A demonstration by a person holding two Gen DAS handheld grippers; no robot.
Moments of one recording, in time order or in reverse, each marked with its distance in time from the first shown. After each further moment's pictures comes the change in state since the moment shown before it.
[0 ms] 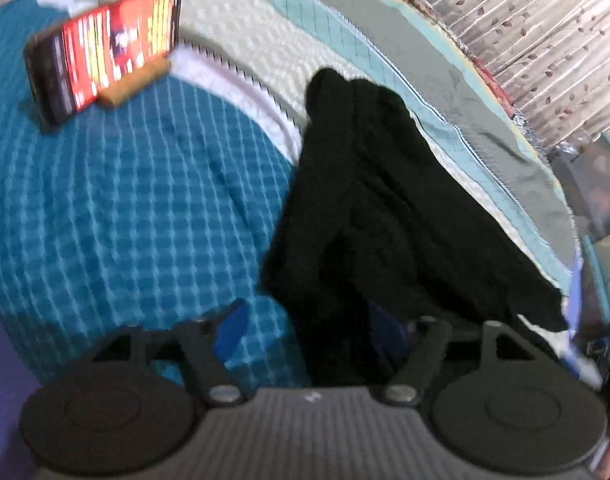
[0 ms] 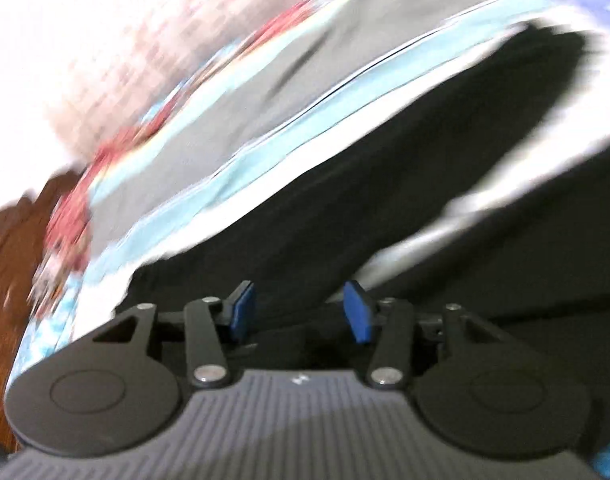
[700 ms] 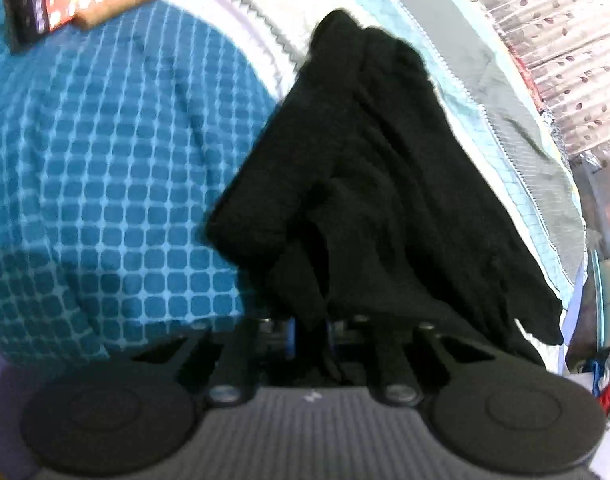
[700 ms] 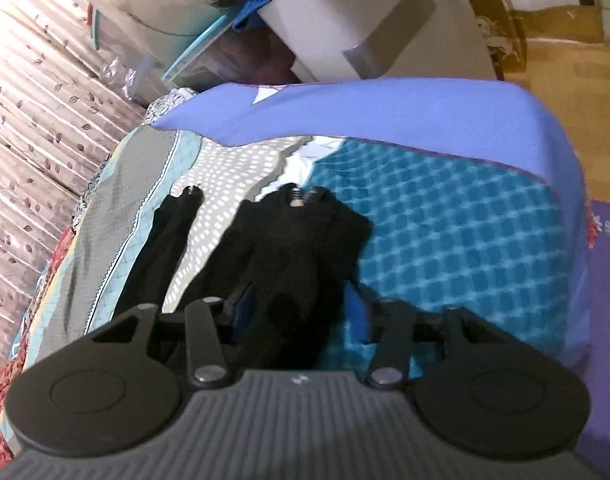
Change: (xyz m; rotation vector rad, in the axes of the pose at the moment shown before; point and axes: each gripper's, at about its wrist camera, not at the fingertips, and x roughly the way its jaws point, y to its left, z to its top) left arm 0.040 -0.035 -0.004 -0.127 0.092 0.036; right arm -0.118 -0.225 0.050 0.420 -0.304 -0.342
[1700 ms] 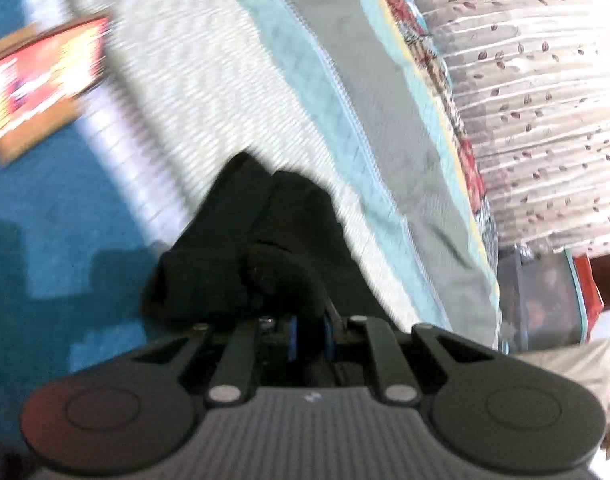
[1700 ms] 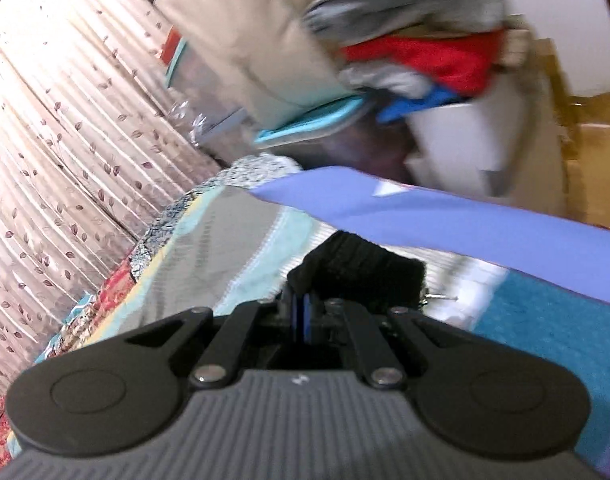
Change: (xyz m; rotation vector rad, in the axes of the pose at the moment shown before) left arm -0.009 -0.036 0.146 -0.189 -0.104 -0.217; right arm -0.005 0.161 0.061 -0.117 -0.188 0.075
